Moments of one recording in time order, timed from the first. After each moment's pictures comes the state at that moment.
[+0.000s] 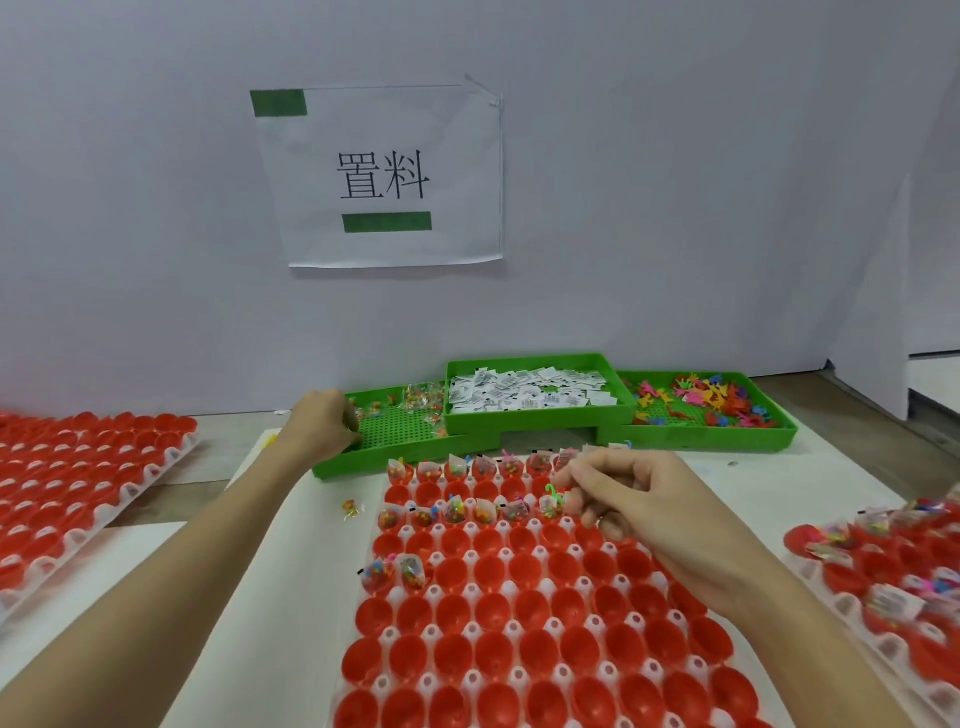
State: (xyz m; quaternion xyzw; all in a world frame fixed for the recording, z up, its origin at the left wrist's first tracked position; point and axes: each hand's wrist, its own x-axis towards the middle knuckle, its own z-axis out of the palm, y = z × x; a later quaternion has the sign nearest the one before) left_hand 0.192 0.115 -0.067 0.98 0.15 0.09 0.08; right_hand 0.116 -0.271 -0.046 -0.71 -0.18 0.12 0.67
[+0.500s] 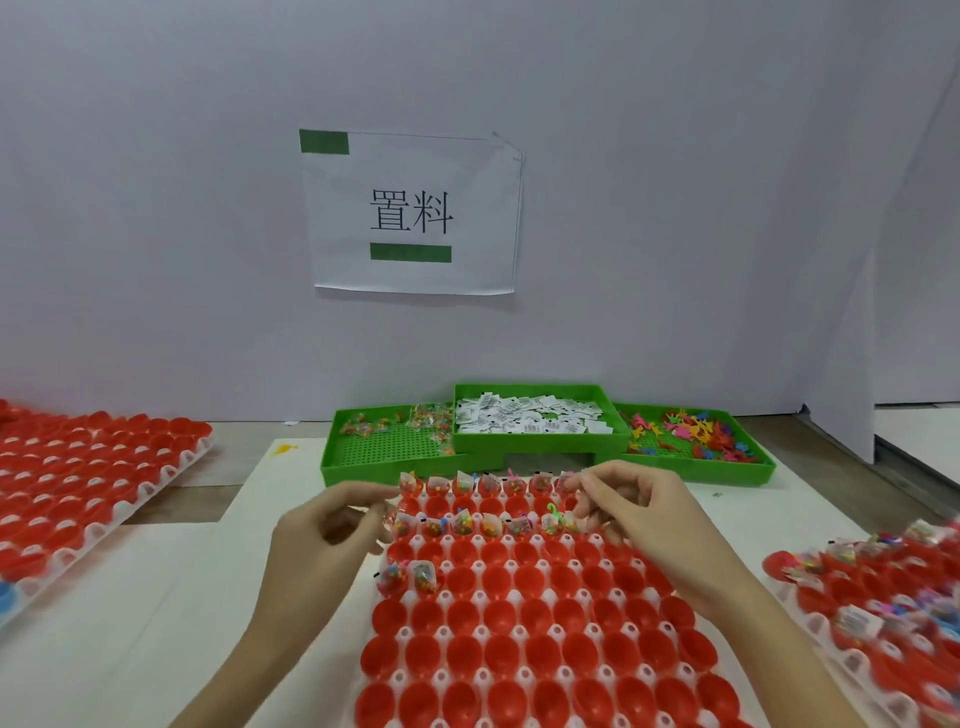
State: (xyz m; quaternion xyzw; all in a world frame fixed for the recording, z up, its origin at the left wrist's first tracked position) left_hand 0.020 0.022 -0.079 0.78 0.05 0.30 0.54; right_hand 0.114 -0.268 -0.044 -0.76 -0.17 0.04 0.63
